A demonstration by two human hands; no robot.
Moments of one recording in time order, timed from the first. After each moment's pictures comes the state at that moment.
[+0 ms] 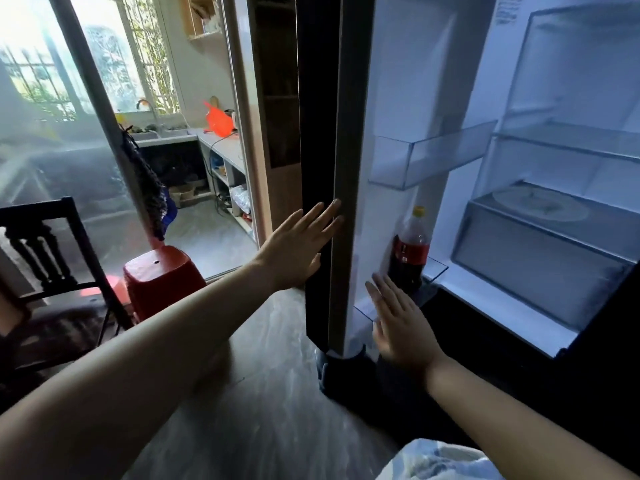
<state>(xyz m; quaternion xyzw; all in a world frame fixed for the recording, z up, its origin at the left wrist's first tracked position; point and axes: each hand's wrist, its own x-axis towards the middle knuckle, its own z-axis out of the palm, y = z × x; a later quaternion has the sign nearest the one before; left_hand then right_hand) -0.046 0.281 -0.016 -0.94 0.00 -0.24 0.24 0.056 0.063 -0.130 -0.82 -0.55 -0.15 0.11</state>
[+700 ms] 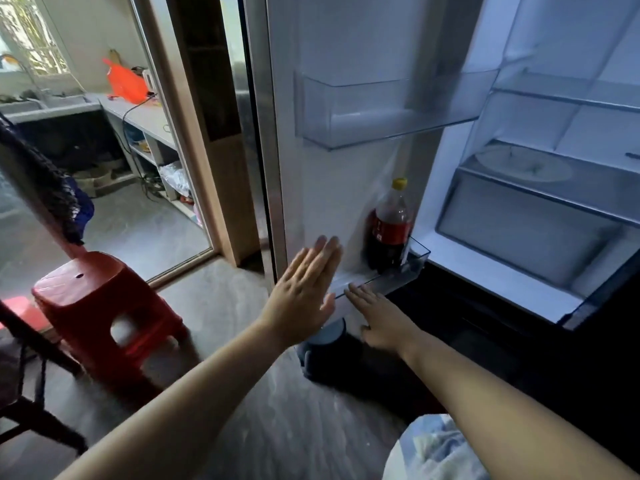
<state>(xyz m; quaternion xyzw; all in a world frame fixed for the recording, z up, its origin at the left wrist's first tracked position) -0.002 0.334 -0.125 -0.95 0.07 -0.29 -0.06 0.106 0.168 -0.176 -0.88 -0.45 0.10 0.08</state>
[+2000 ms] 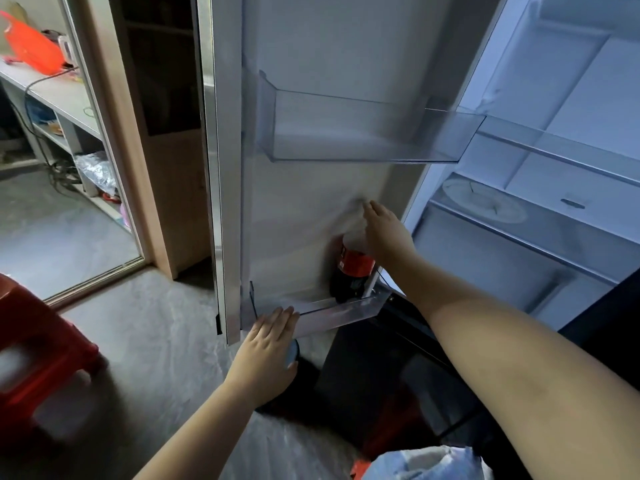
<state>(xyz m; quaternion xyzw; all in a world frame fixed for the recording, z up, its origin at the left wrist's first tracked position) 0.056 0.384 -0.213 -0.99 0.01 -0.10 -0.07 0.269 0.237 -0.061 -0.96 -0.26 -0.11 0.08</state>
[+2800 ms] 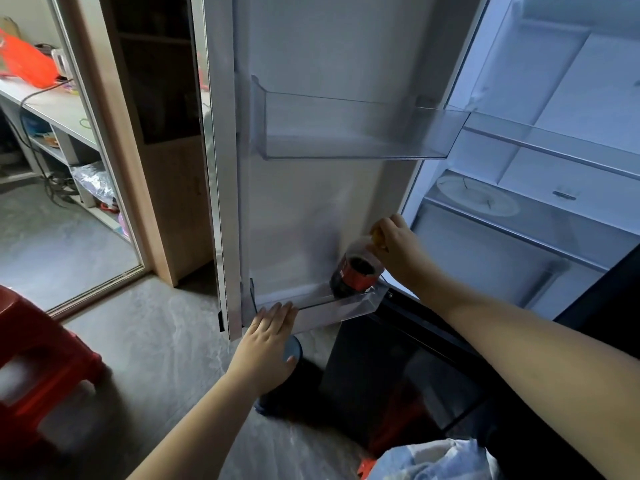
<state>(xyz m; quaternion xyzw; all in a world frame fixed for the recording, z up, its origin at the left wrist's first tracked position) 0.058 0.395 -0.212 -0.99 0.01 -0.09 -0.10 0.213 0.198 -0.048 -0.92 -0.31 -0.13 0.18</state>
